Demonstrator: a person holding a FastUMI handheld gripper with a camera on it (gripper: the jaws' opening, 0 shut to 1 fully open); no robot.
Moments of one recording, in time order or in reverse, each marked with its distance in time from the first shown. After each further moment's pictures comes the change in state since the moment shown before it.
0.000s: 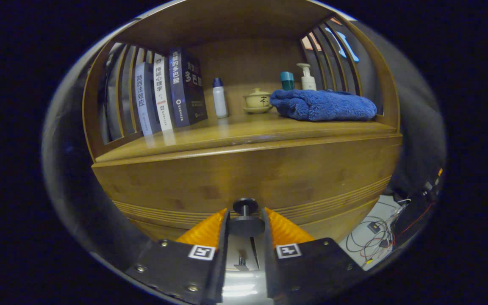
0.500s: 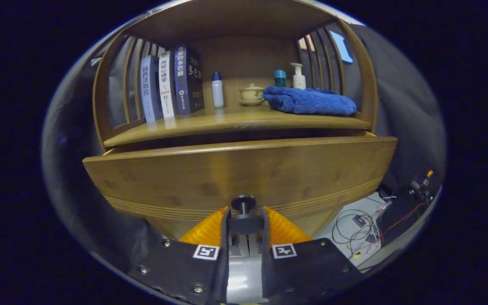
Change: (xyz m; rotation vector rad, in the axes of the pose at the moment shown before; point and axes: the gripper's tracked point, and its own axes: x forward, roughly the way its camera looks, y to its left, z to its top) arm -0.072 -0.006 -0.029 -0.020 0.090 -0.076
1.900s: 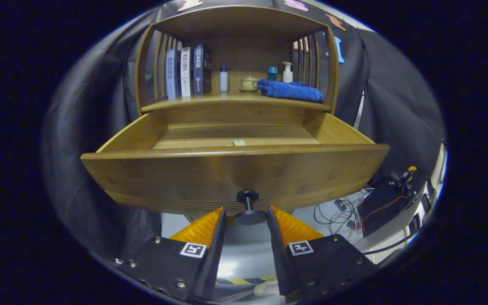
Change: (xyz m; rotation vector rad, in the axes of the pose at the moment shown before) arm -0.145 -0.020 -0.050 -0.063 0.038 0.006
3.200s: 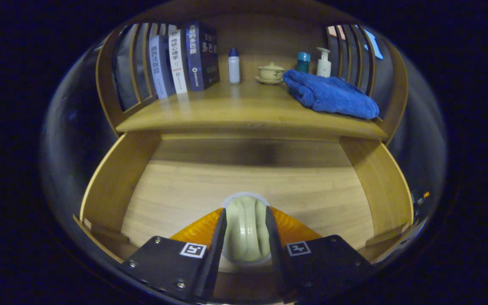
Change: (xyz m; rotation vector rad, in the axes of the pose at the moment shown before) arm 0.139 0.017 0.071 -0.038 0.263 0.101
